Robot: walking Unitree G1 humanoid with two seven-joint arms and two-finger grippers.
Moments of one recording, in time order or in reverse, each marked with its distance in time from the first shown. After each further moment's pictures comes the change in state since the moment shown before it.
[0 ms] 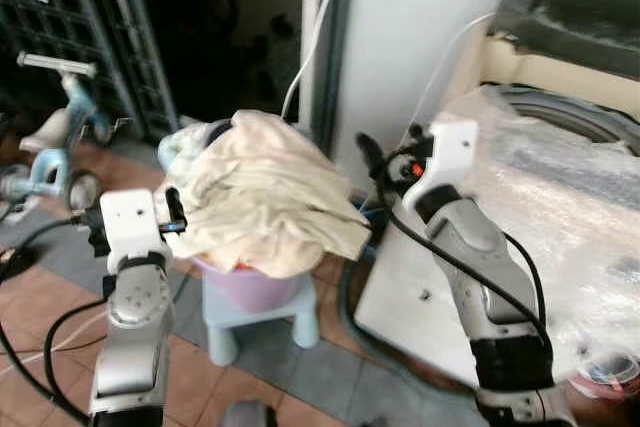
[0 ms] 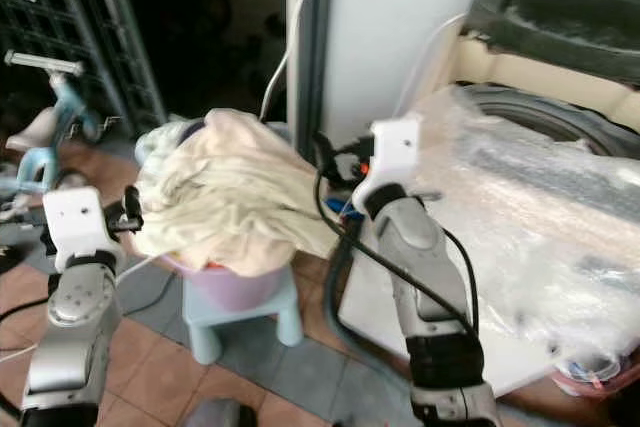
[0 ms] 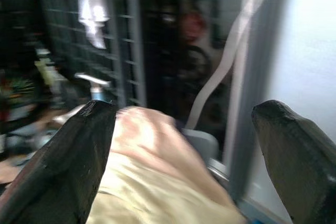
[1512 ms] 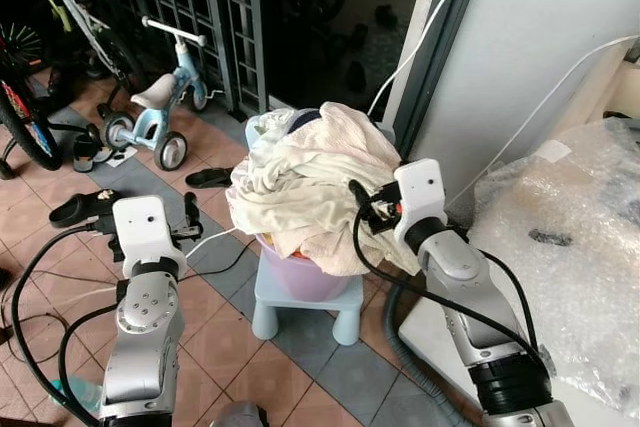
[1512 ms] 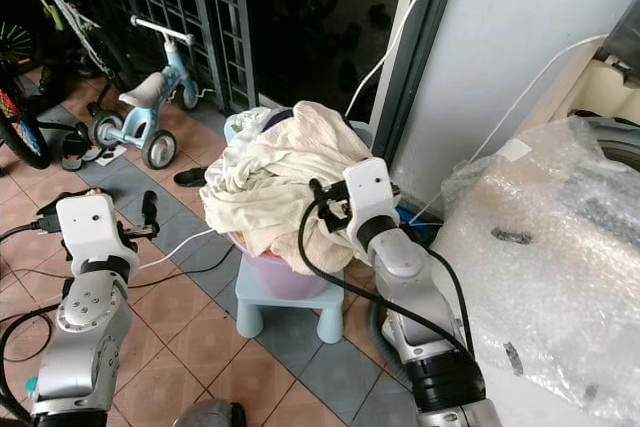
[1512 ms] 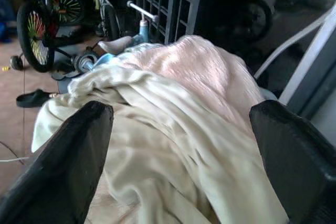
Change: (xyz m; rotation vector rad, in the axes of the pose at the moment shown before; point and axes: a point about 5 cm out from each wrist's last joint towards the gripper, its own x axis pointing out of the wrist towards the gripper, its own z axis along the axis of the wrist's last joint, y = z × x) left arm -0.005 -0.008 -0.006 -0.051 0.021 -0.083; right arm -0.022 0.003 -0.060 -0.131 0.219 0.048
